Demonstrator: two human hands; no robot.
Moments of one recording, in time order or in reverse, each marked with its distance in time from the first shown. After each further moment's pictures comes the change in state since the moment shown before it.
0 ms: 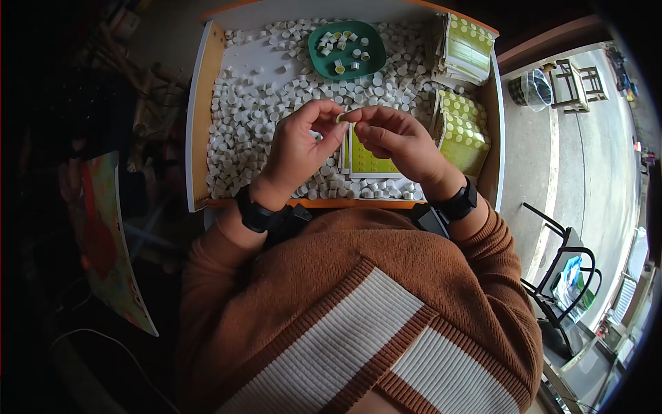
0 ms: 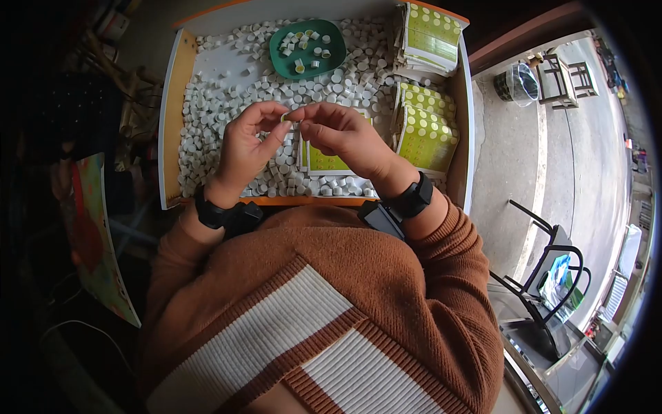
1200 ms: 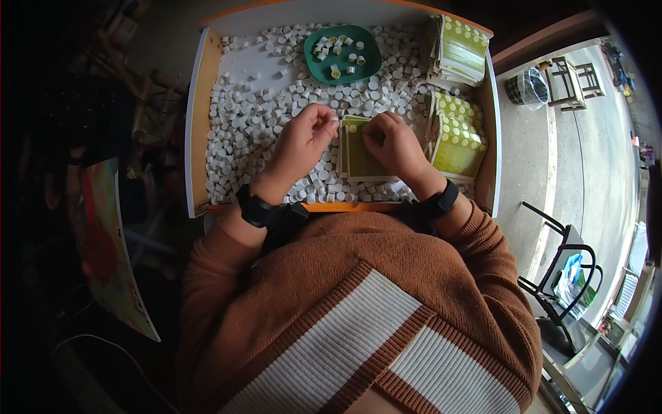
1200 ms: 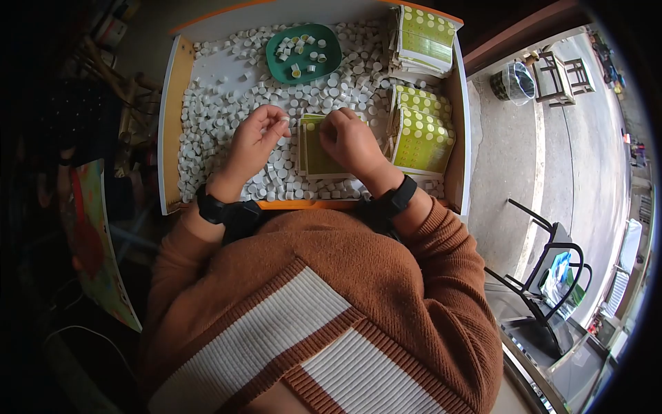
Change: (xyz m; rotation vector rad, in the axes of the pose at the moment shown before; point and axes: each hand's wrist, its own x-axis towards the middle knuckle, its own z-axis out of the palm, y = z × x) left_hand 0.003 -0.034 0.003 -0.160 -0.086 -0.197; right_hand 0.012 0.051 -0.036 -1.279 0.429 -0.422
